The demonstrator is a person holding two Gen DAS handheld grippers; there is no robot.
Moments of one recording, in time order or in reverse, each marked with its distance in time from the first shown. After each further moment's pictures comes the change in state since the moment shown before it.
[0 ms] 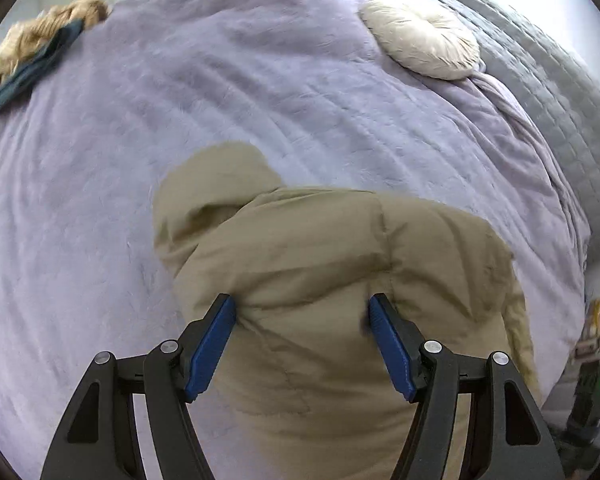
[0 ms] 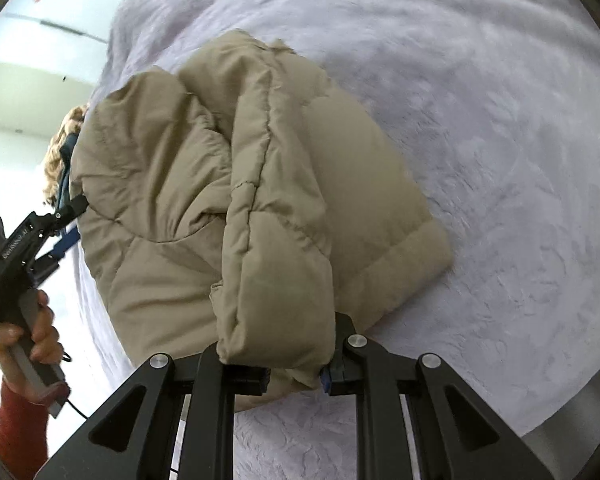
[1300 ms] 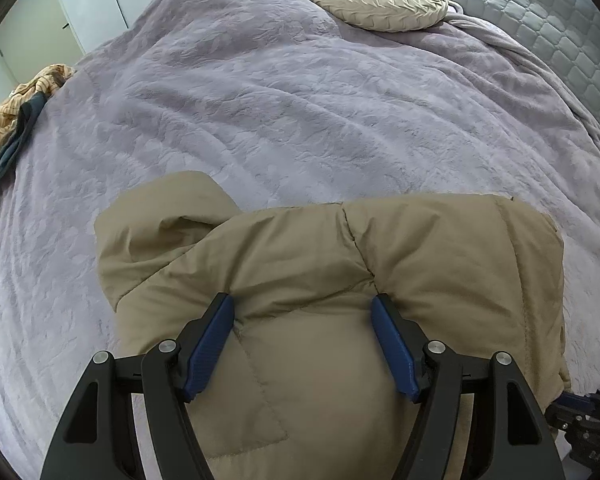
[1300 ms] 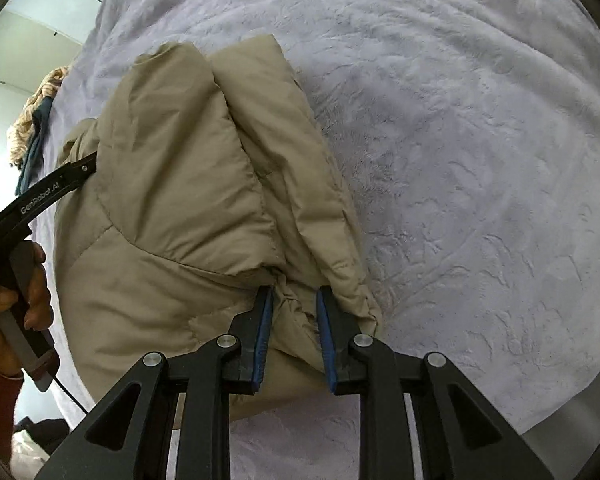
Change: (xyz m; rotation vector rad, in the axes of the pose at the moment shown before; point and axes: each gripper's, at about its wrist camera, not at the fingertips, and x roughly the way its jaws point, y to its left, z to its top) left arm 0.074 -0.105 0.005 0.237 -0.014 0.179; right arm -0.001 -0.010 0.037 -0.158 0.053 -0.167
